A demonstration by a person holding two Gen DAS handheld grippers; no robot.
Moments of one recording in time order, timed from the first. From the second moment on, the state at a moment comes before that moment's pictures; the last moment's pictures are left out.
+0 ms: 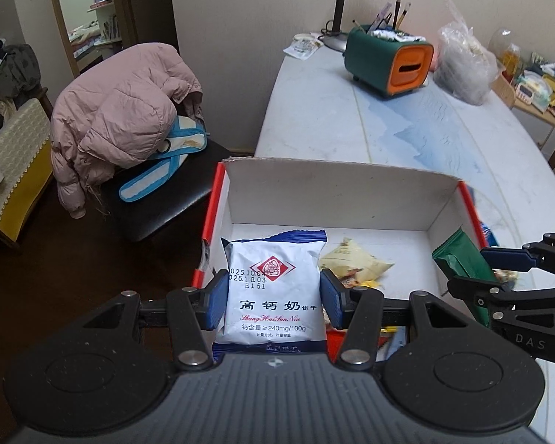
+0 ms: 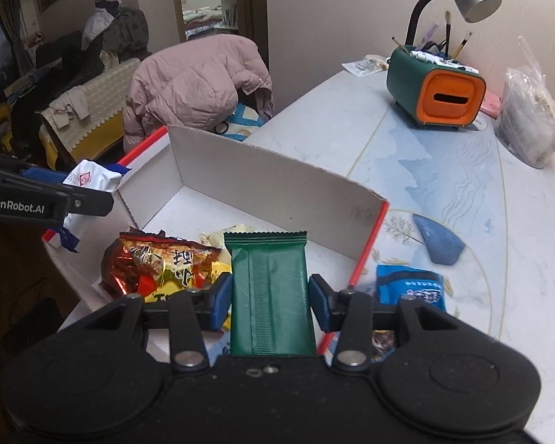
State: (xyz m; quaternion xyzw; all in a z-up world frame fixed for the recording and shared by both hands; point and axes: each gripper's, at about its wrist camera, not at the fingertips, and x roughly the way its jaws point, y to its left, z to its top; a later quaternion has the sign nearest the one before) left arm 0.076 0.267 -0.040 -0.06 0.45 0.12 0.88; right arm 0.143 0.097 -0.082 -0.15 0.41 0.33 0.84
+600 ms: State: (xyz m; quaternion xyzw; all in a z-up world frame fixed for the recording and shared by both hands) left arm 0.126 0.278 -0.079 -0.03 0.51 0.11 0.85; right arm 0.155 0.144 -0.126 -0.21 0.44 0.32 0.81
